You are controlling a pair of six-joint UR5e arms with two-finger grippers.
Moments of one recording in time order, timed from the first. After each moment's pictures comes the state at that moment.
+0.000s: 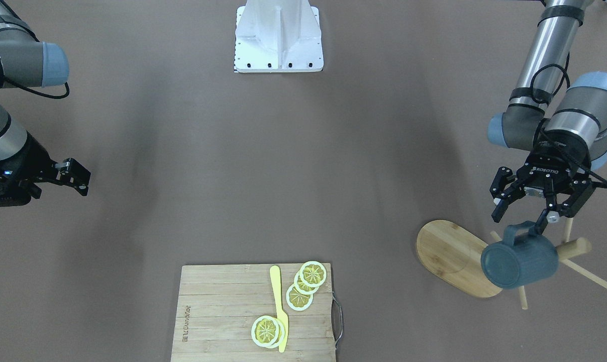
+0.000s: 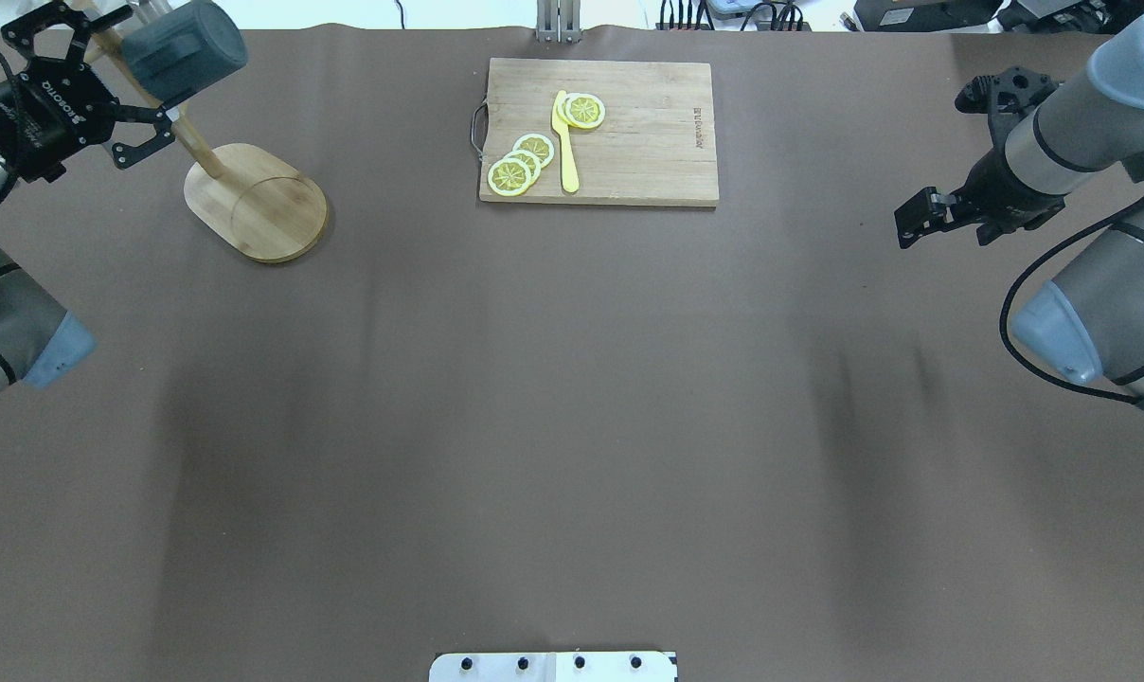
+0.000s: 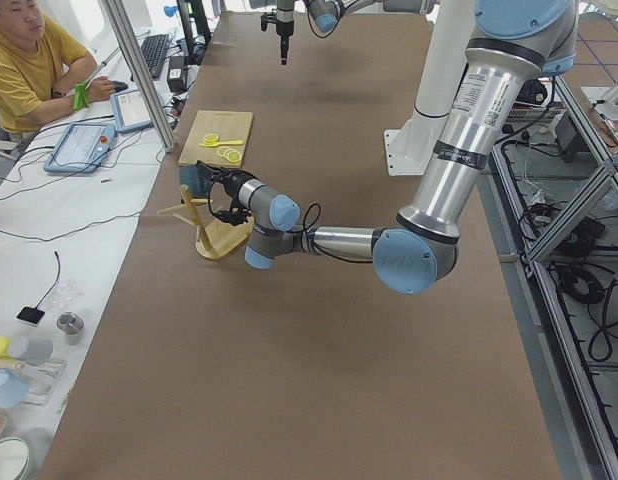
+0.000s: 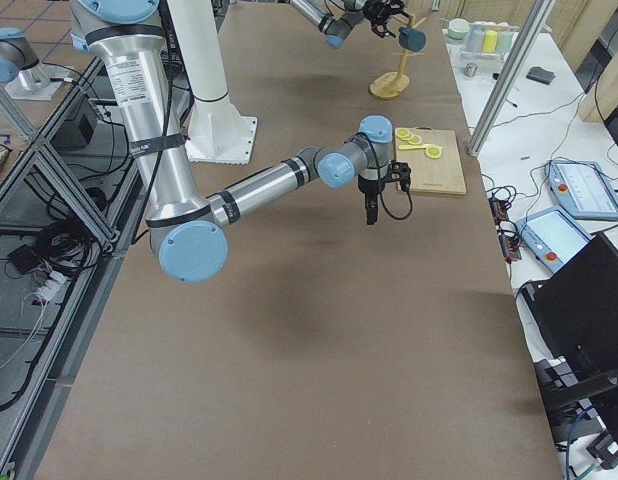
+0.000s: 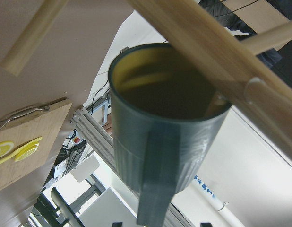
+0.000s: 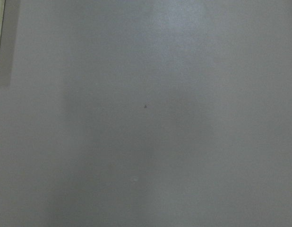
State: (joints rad) left arm -0.97 -1.90 -1.18 -3.58 -1.60 -2.92; right arm 1.00 -1.31 1.75 -1.45 2.13 0.74
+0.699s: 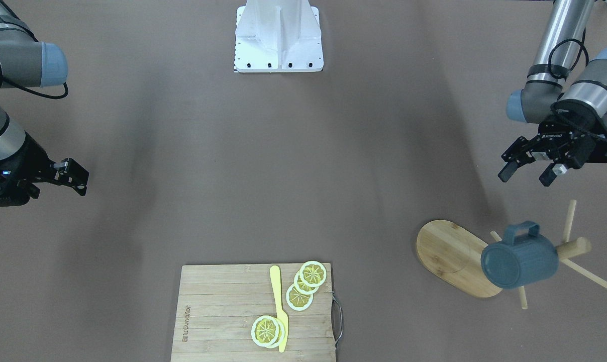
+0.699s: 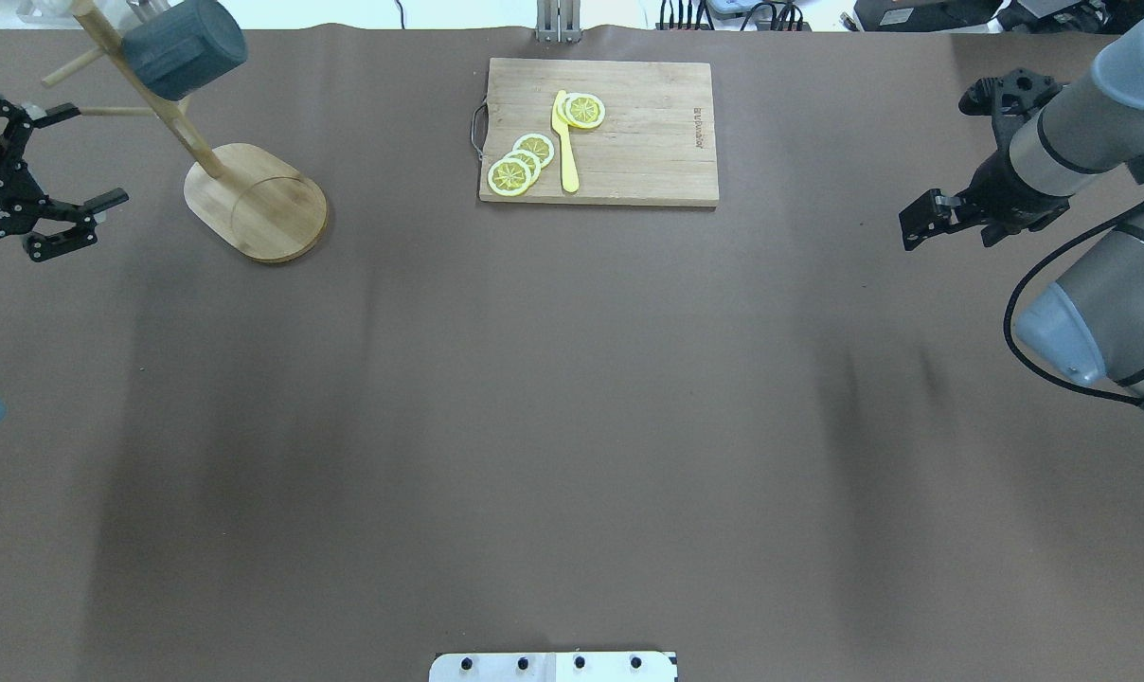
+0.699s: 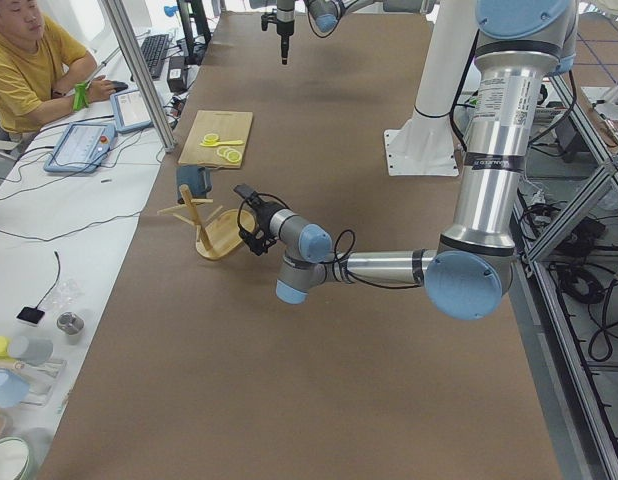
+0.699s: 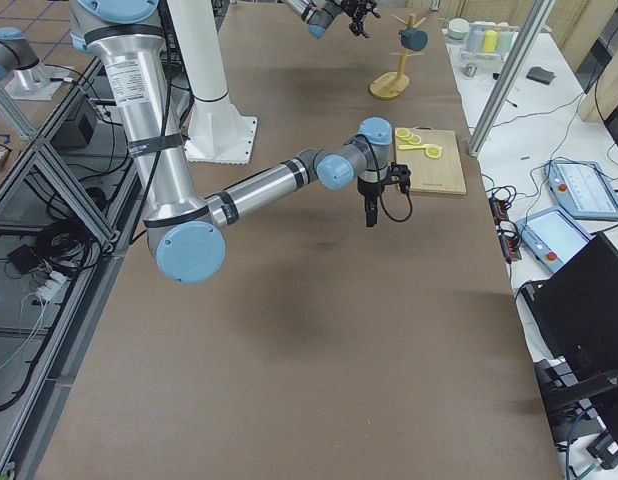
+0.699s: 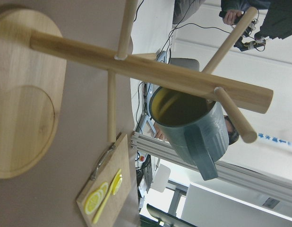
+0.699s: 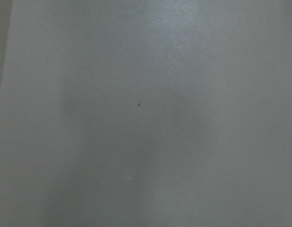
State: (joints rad) left arm -0.98 -1.65 -1.30 -3.60 -1.76 -2.26; right arm 1.01 -1.32 1.75 -1.45 2.13 0.73
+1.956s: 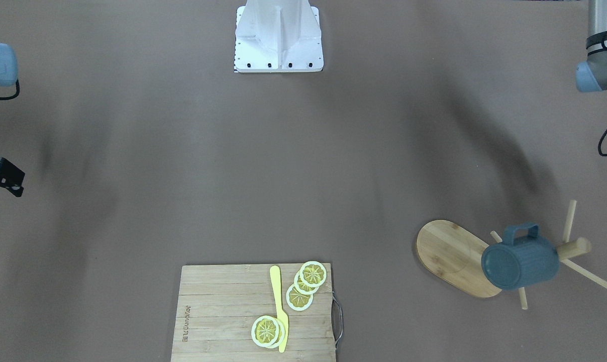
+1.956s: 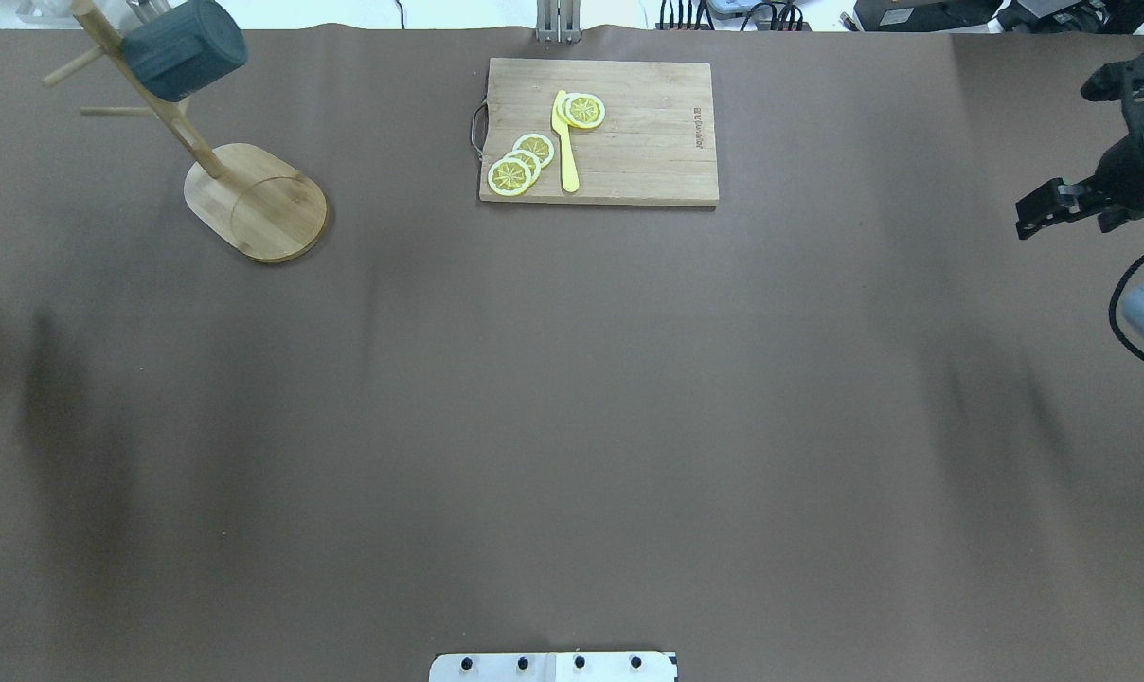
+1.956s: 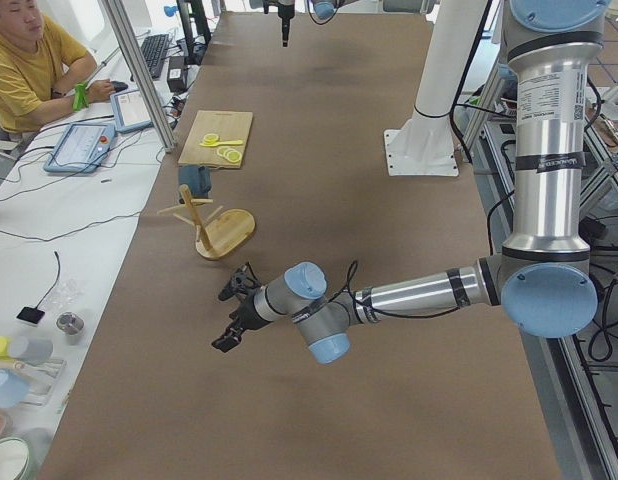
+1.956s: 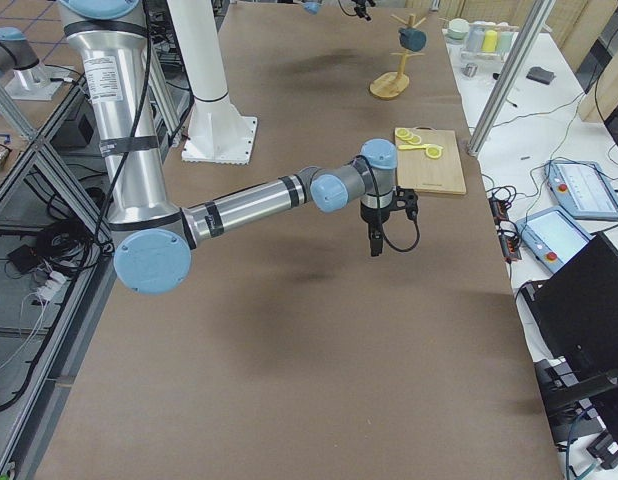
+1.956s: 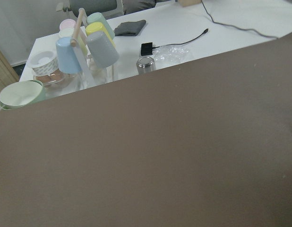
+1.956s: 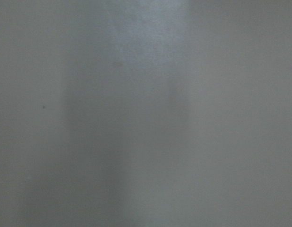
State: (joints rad) left arm -1.25 -1.51 -1.29 -2.80 -1.77 -0.32; right arm 1.17 -1.45 1.75 -1.45 2.14 0.51
